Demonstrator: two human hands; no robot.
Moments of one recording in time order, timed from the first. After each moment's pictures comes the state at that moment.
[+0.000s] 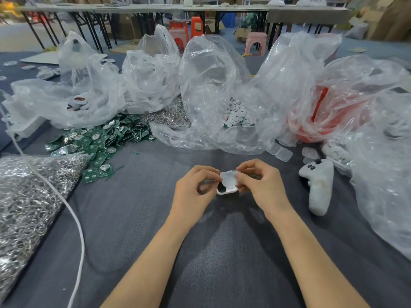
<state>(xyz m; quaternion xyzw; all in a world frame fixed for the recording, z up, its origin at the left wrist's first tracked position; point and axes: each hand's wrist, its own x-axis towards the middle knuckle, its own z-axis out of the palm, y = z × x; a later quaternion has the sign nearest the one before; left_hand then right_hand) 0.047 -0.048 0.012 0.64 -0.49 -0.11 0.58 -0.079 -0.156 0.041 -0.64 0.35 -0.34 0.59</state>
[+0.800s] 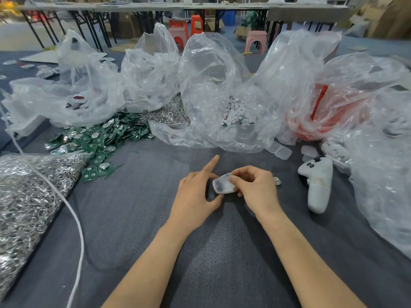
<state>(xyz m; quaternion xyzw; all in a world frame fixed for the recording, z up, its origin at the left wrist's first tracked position) 0.047 -0.046 0.010 0.74 -0.55 -0.09 0.38 -0.069 -0.151 0.025 -0.66 0.41 -0.33 0.53</state>
